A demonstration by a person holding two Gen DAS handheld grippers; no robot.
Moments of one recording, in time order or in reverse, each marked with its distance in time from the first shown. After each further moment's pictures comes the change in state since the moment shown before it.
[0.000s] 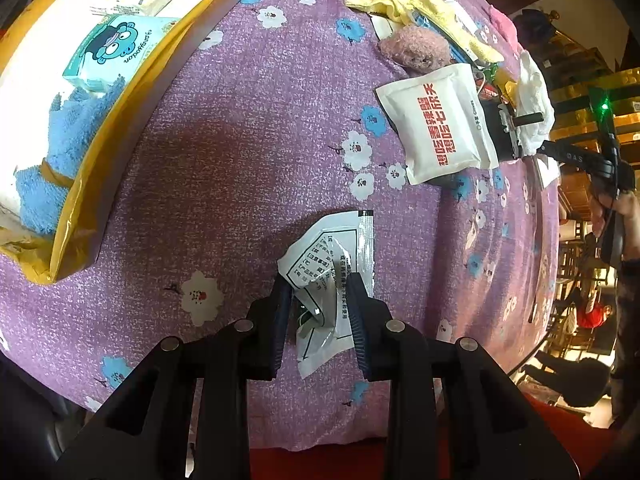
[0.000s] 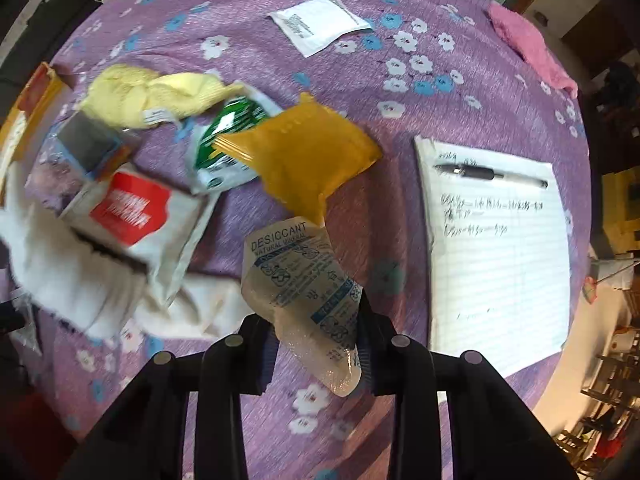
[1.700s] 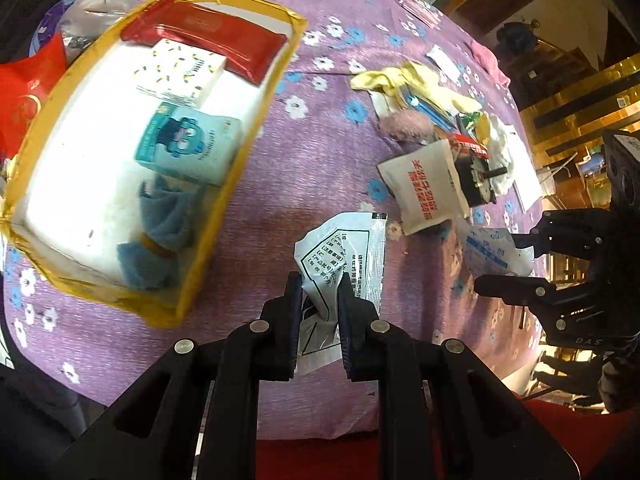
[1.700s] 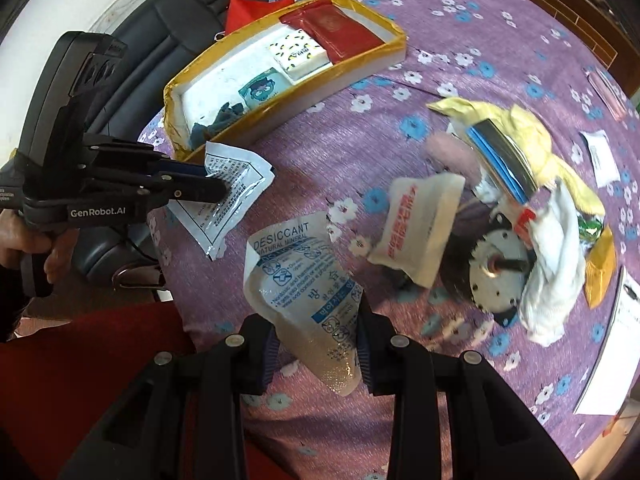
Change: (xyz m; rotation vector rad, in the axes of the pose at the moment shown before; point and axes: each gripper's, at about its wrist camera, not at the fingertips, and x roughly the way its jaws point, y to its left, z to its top) left arm -0.070 0.020 0.018 0.053 -0.125 0.006; right arm -0.070 0.260 -0.055 -0.420 -0.036 0.325
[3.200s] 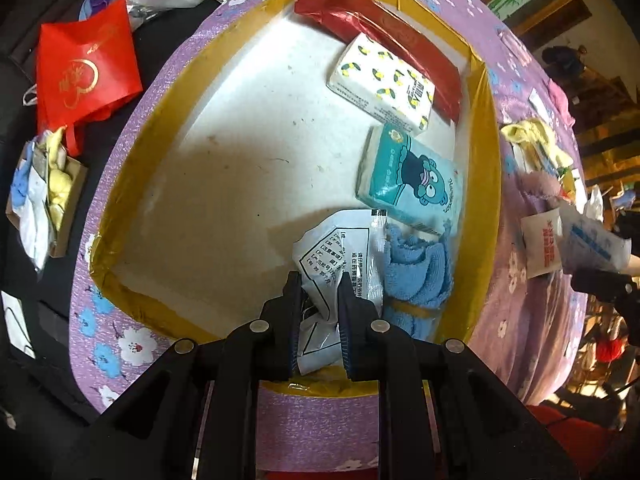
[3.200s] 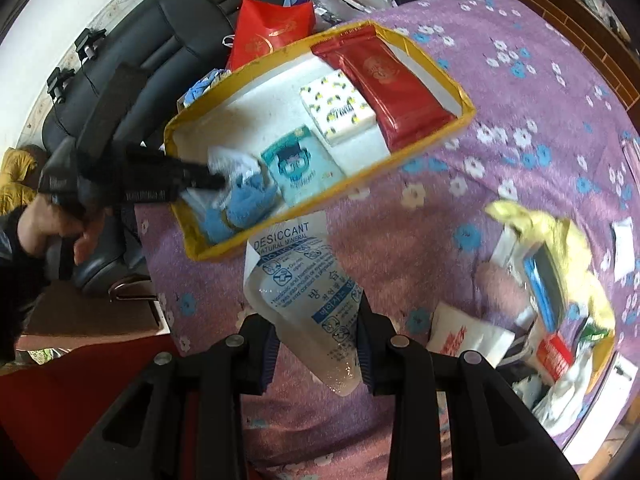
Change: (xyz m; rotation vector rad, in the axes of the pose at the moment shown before) left arm 0.005 0.143 0.031 -0.113 0.009 0.095; right arm 0.022 0.041 0.105 -0.093 0.005 -0.013
